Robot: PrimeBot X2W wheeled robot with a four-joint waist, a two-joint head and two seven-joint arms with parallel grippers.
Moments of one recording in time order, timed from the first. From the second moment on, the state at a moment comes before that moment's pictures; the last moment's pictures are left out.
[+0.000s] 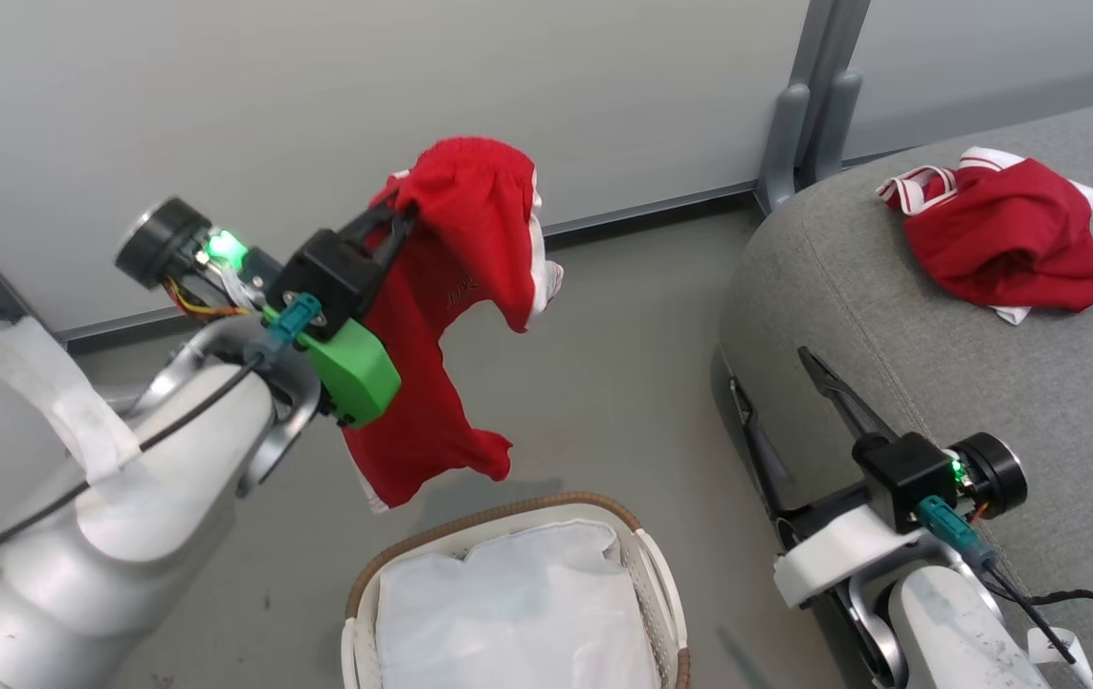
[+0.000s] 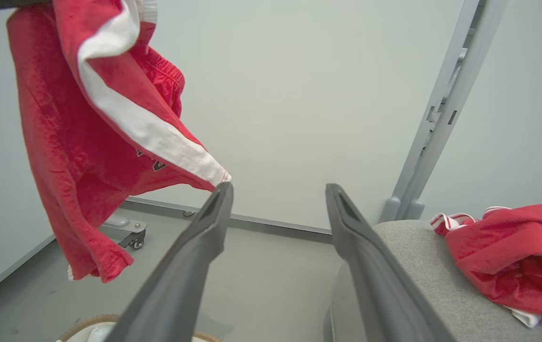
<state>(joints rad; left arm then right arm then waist) -0.83 0.45 -0.91 0.38 -0.40 -0.02 -0.14 -0.20 -0.05 0.17 0.19 0.00 0.13 -0.26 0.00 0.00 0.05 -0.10</state>
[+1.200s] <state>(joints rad) -1.06 0.40 -0.94 0.19 -0.37 -0.05 -0.08 -0.57 -0.05 0.37 0.51 -0.20 0.13 -0.26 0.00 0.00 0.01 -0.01</state>
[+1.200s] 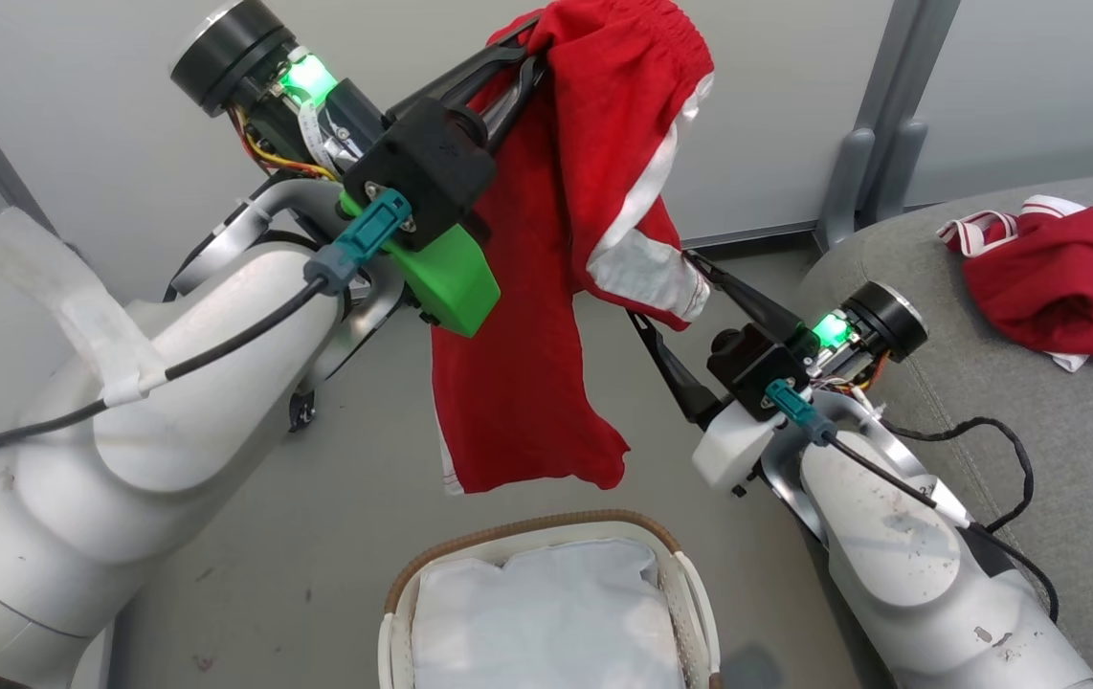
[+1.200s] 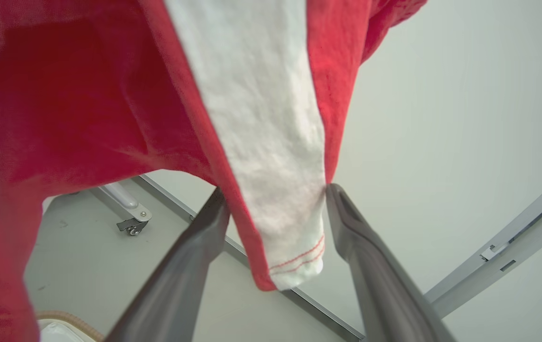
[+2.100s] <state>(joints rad) -0.88 0.40 -0.94 0.24 -0.48 -0.01 -0.18 -0.67 -0.05 0.40 0.53 -0.15 0.13 -0.26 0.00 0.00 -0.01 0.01</state>
